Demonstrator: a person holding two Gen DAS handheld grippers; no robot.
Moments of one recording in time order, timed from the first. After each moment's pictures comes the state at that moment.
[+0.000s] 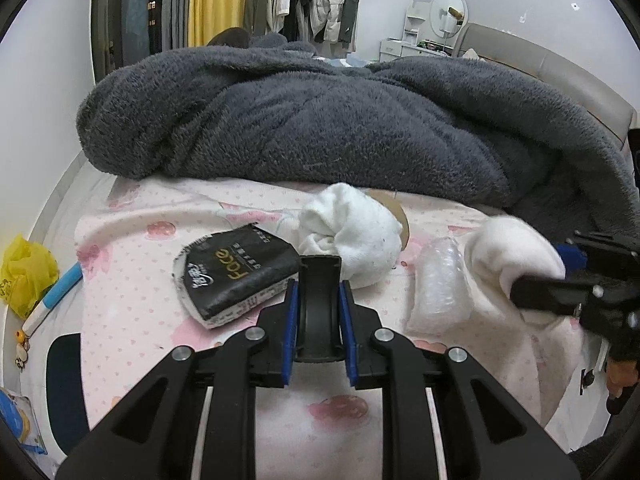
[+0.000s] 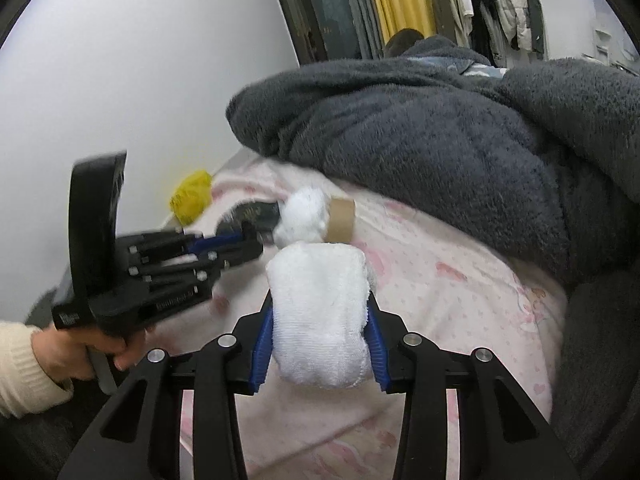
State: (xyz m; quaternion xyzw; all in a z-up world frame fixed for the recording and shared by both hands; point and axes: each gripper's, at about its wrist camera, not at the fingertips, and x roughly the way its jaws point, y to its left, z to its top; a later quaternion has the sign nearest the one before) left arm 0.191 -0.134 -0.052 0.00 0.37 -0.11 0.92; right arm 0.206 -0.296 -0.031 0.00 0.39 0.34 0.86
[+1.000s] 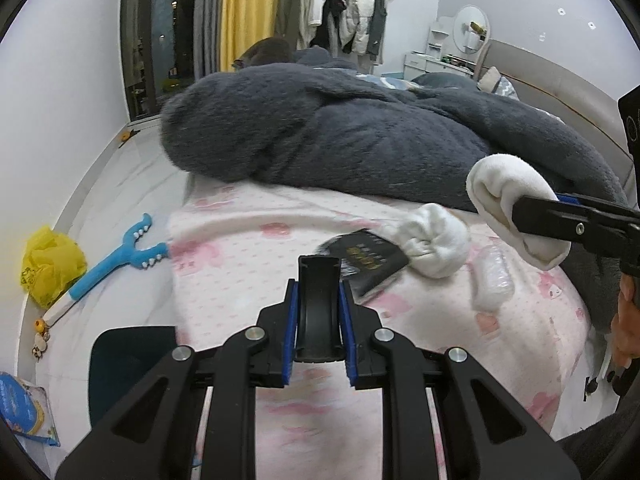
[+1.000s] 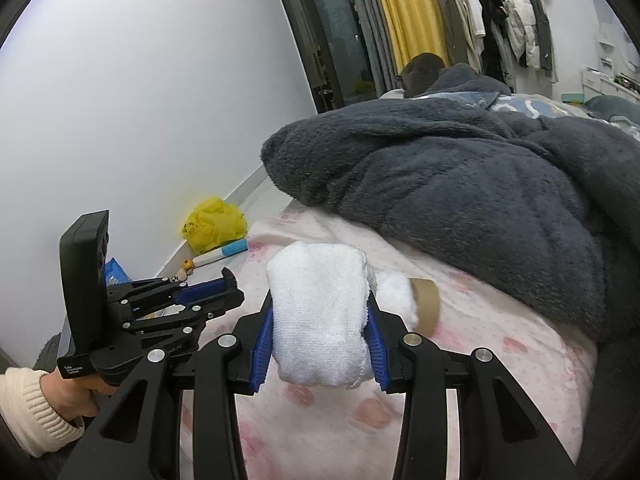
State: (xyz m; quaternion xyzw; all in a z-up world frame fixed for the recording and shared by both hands) left arm 0.163 -0.045 -0.024 -0.02 0.36 -0.07 0.93; right arm 0.215 -0.215 0.014 0.02 0.36 0.35 0.87
